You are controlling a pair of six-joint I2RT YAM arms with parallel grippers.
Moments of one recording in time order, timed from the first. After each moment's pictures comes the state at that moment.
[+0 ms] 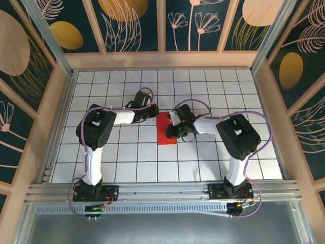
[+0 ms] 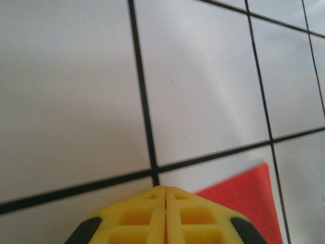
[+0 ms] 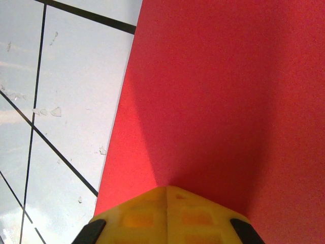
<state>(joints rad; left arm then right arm) -0.48 2.08 1.18 0.13 0.22 -0.61 0.63 1.84 0.92 -0.14 -0.49 0.39</state>
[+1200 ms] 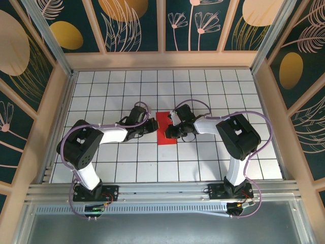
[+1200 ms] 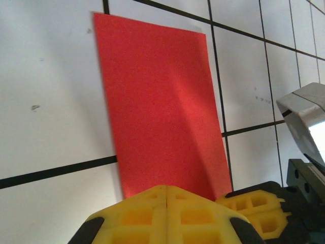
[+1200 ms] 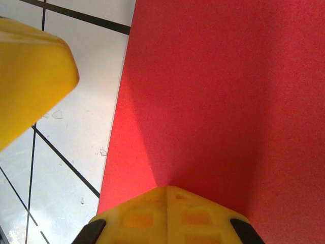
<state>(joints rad) -0.60 1.75 0.78 0.23 0.27 -0.77 0.62 1.84 0.92 -0.13 -0.50 0.42</state>
